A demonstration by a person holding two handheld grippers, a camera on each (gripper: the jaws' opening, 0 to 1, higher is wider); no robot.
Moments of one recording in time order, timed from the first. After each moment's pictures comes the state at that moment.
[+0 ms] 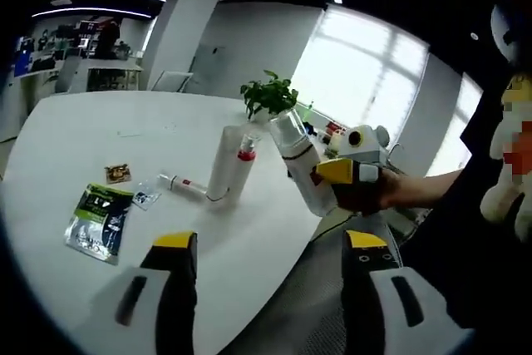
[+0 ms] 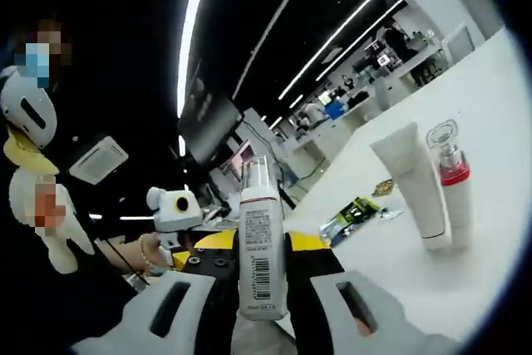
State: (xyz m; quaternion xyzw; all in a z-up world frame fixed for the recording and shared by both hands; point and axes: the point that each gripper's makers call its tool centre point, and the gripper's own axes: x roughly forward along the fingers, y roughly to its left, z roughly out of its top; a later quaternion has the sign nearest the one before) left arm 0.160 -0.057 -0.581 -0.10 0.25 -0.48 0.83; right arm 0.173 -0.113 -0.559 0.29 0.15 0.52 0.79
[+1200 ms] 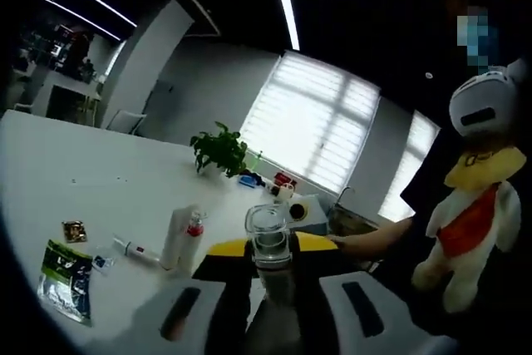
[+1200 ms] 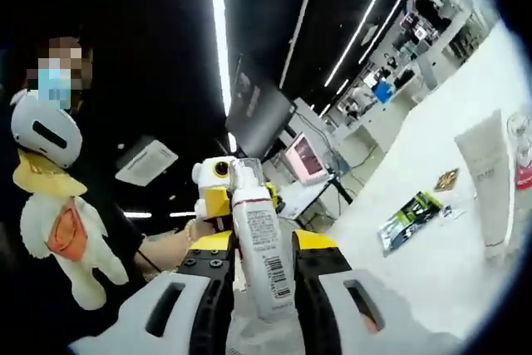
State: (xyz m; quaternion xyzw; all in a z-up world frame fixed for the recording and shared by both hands) left arm 0.177 -0.087 -0.473 -0.16 0.13 -0.57 0.80; right arm 0.162 -0.085 -0.517 0.26 0.13 0.59 0.75
